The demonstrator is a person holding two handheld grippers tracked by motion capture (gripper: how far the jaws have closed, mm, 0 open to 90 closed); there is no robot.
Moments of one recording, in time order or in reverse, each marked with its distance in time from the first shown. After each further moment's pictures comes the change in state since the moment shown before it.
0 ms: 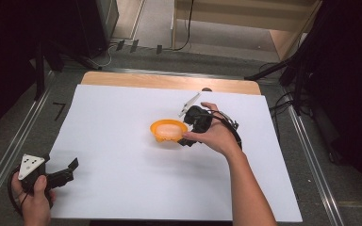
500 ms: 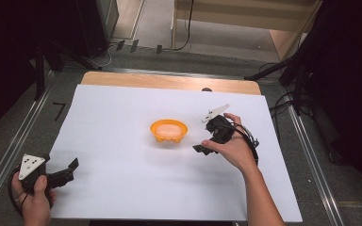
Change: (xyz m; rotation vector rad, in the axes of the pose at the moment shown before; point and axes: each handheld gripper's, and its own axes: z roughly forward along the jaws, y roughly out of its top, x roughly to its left) left arm 0.000 0.000 0.000 0.002 0.003 0.004; right arm 0.003 -0.066 -0.020 -0.121 -0.064 0.188
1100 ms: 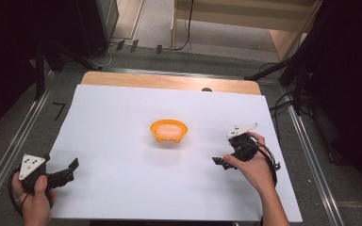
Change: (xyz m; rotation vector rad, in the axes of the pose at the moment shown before) left arm 0.000 0.000 0.000 0.001 0.002 0.004; right arm -0.004 -0.078 -0.023 -0.059 -0.078 0.132
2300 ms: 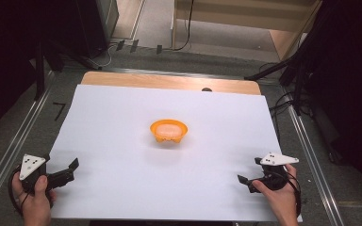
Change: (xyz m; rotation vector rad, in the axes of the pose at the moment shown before) left arm 0.000 0.000 0.000 0.001 0.002 0.002; right arm -0.007 -0.110 -0.038 -0.190 -0.103 0.093
